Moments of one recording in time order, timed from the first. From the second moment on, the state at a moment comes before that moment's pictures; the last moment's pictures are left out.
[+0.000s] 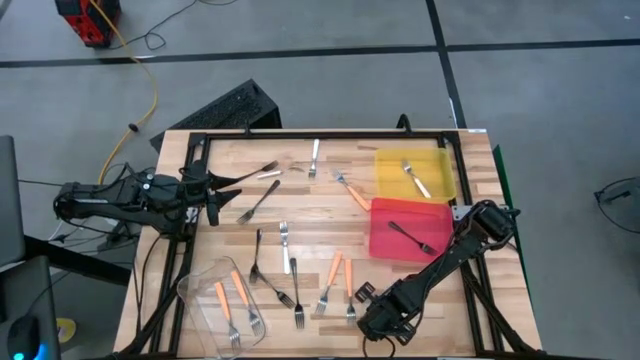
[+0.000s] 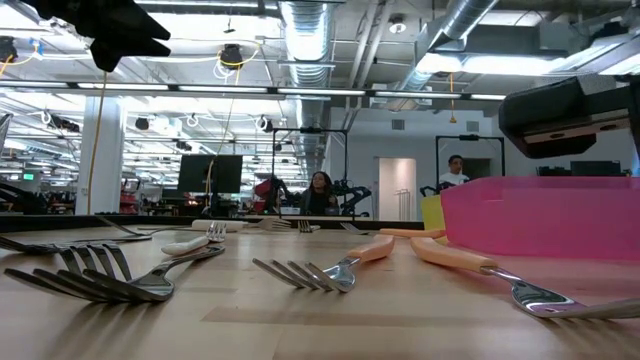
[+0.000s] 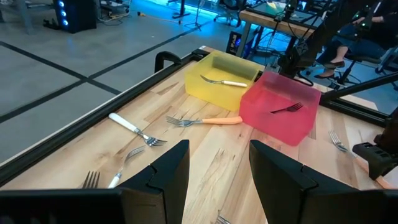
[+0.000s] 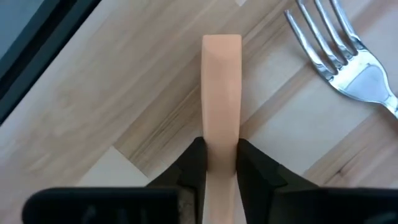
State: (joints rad) left arm -0.08 0.42 0.61 -0.53 -0.46 -0.35; right arm 0.68 1.99 1.28 -0.65 -0.06 -0.08
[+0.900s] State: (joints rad) left arm -0.08 0.42 0.61 -0.53 -0.46 -0.35; right arm 0.70 1.94 1.40 -0.79 0.01 0.19
